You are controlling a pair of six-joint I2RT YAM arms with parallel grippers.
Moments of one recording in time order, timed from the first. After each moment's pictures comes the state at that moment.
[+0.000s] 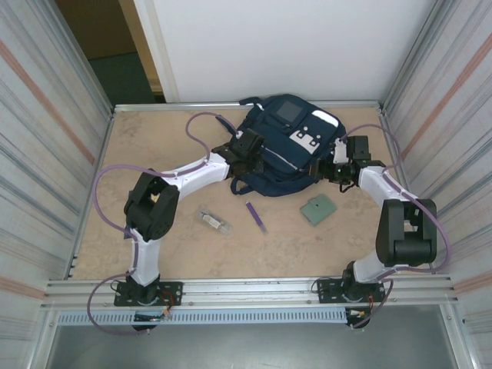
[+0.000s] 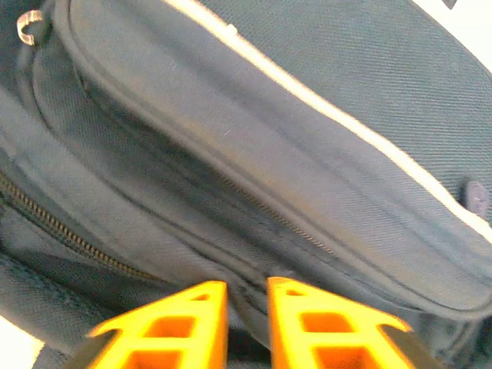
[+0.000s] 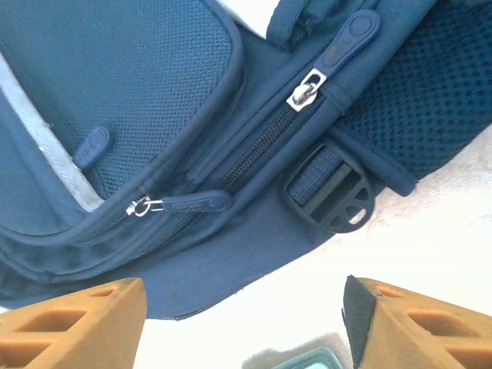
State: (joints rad) left arm -0.72 1.99 1.53 -0.43 -0.13 -0.62; right arm 0.01 1.52 0.94 -0.40 -0.34 0.17
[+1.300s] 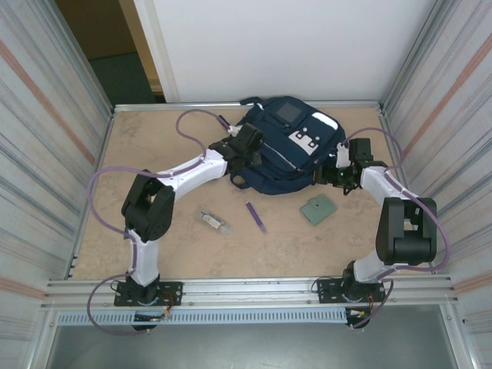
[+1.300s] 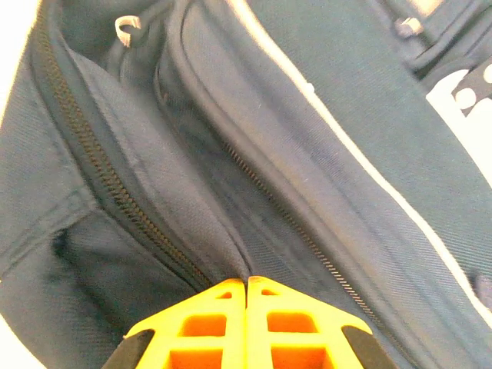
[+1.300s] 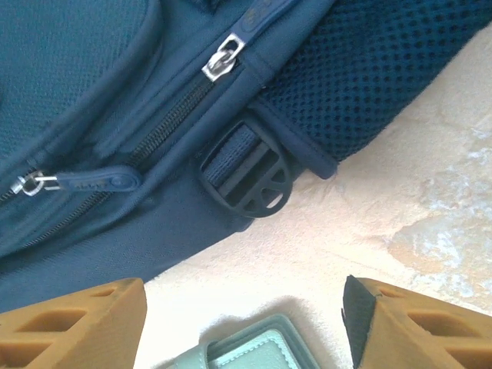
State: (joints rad) left arm -0.71 1.95 1.58 -0.47 -0.24 -0.75; right arm -0.02 1.54 0.93 -0.46 -0.33 0.09
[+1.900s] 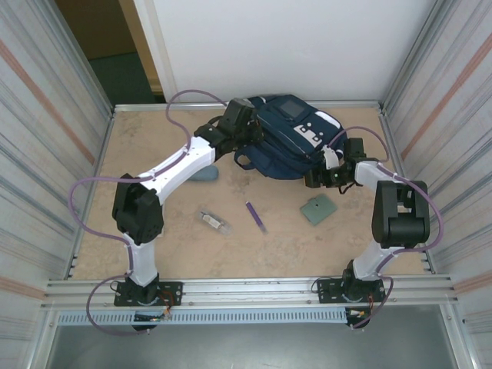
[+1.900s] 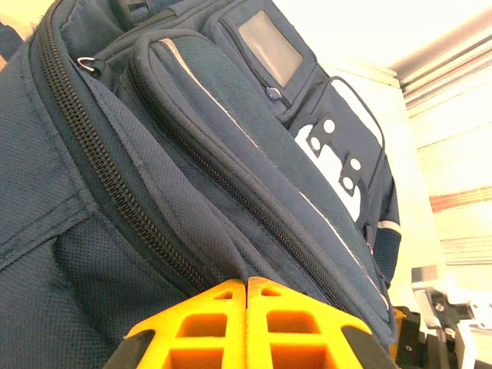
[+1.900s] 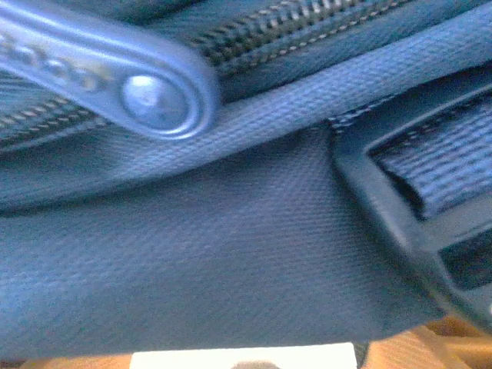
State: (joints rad) left arm -0.66 1.91 1.75 -0.48 -0.05 -0.73; right arm -0.01 1.69 0.97 -0.43 -0.52 -0.14
